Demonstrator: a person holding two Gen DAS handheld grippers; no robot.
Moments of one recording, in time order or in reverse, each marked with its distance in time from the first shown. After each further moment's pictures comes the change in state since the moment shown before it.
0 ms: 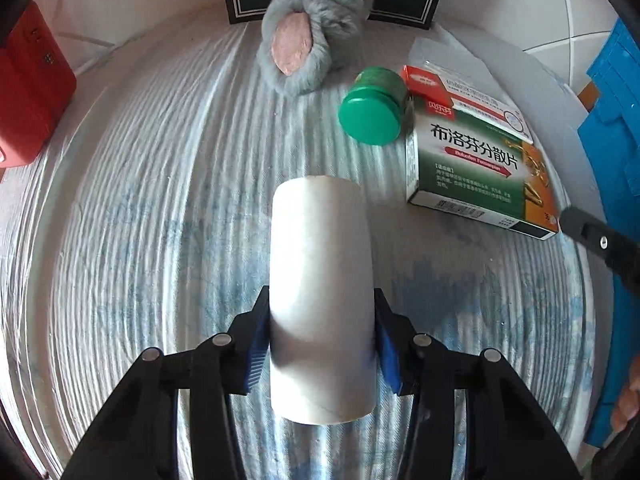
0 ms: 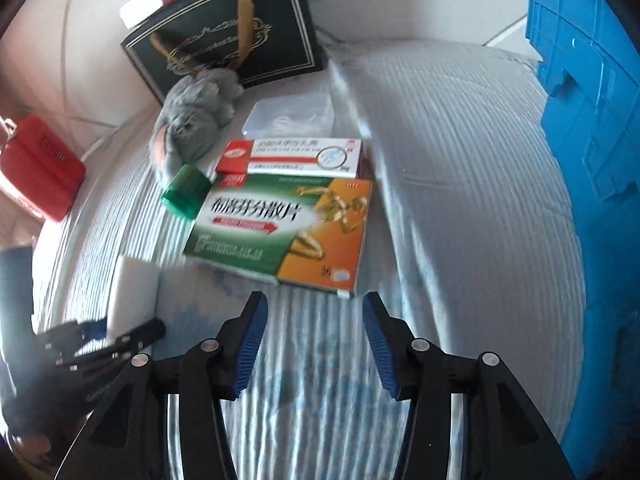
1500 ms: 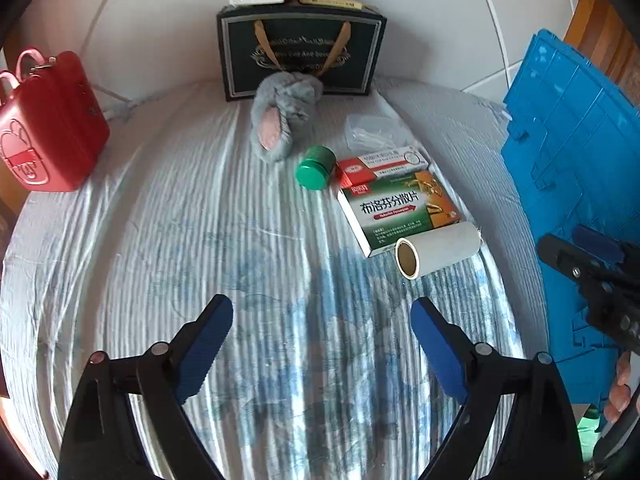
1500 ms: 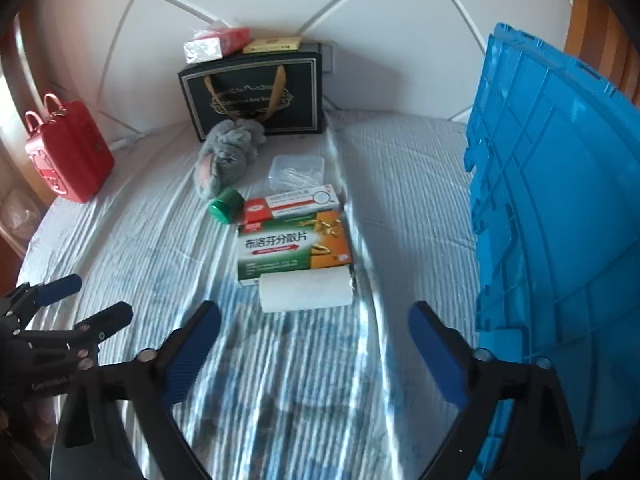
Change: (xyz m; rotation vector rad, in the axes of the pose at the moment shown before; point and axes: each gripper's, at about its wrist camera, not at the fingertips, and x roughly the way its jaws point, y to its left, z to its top) left arm -0.110 -0.021 -0.037 0.064 -0.115 -0.114; right arm -0.135 0.036 -0.040 -0.126 -0.079 -0.154
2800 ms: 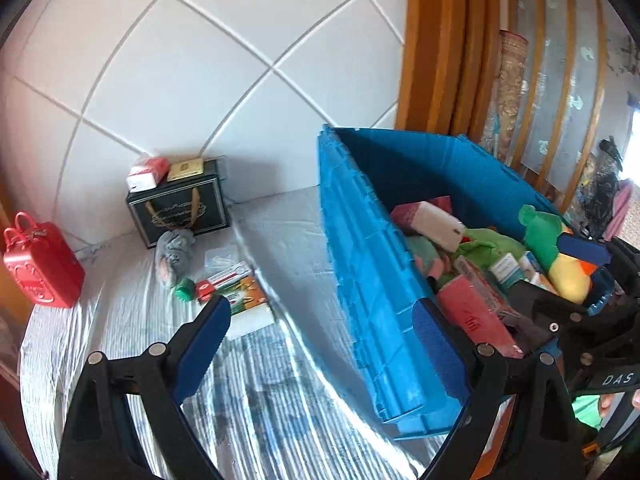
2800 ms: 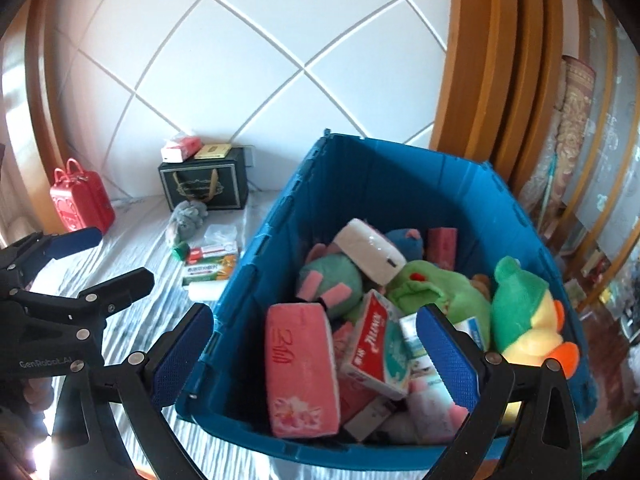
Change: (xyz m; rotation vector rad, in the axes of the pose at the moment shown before) left arm -0.255 -0.227 -0.049 0.178 -0.388 -0.041; right arm -0.296 -0.179 -0.079 -0.028 -0.303 -0.050
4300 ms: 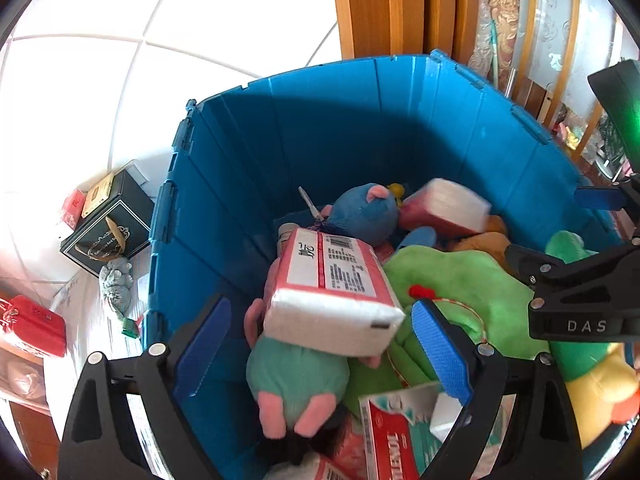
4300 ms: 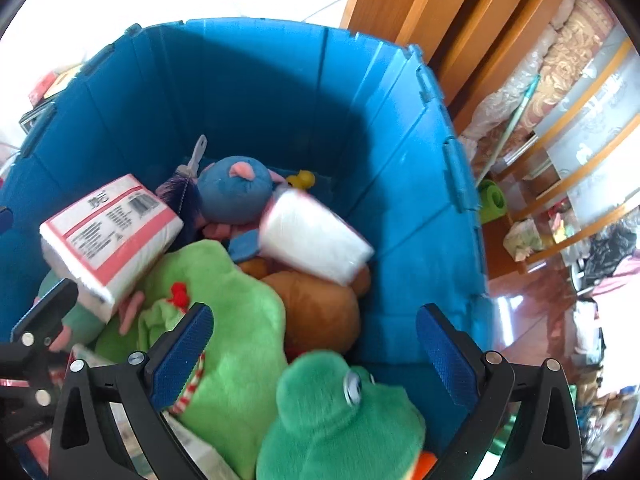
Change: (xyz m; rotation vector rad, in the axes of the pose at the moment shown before) left arm 0.174 -0.222 0.115 0.217 0.287 -0.002; right arm 0.151 -0.246 0.058 0.035 0.470 -0.210
